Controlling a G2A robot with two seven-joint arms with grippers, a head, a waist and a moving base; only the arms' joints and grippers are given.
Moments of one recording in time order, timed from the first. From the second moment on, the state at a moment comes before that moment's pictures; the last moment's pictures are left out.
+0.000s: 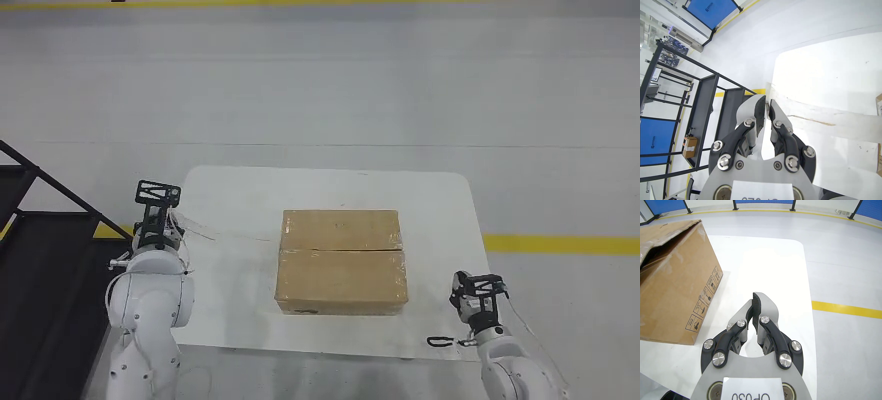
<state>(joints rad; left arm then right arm) 1.39 -1.38 -1.59 -2.04 1.95 -0.03 -0.97 -1.75 -1.21 1.54 -1.60 -1.21 -0.12 -0.07</state>
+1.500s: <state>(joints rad) 1.42 -1.41 -1.46 -2.02 1.34 0.05 -0.66 -1.60 -1.18 1.53 -1.62 -0.93 -0.60 0.12</state>
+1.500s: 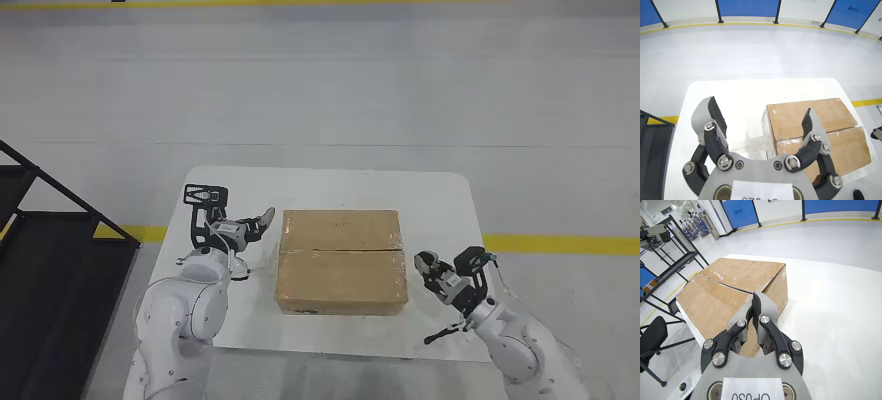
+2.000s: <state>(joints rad) 1.42 -1.41 -1.46 -2.02 1.34 0.05 -0.66 -1.51 -1.18 1.48 -1.54 -0.88 -0.63 0.19</state>
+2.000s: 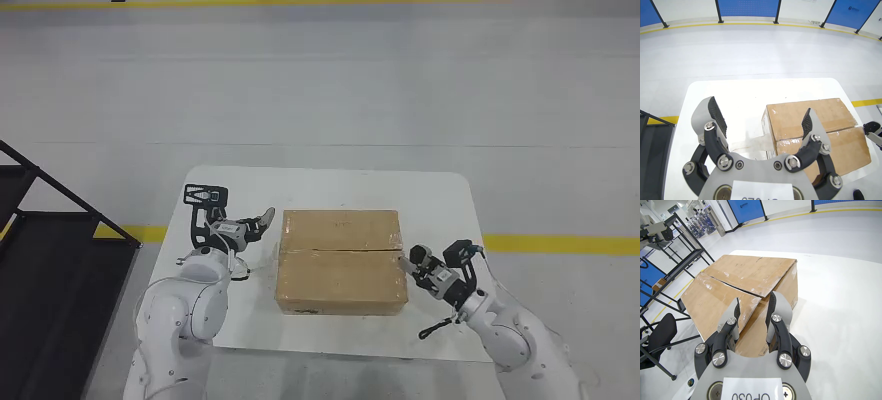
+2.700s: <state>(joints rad) 1.42 -1.41 -1.46 -2.02 1.34 0.05 -0.66 -1.47 -1.17 1.44 -1.50 -0.85 -0.68 0.23</state>
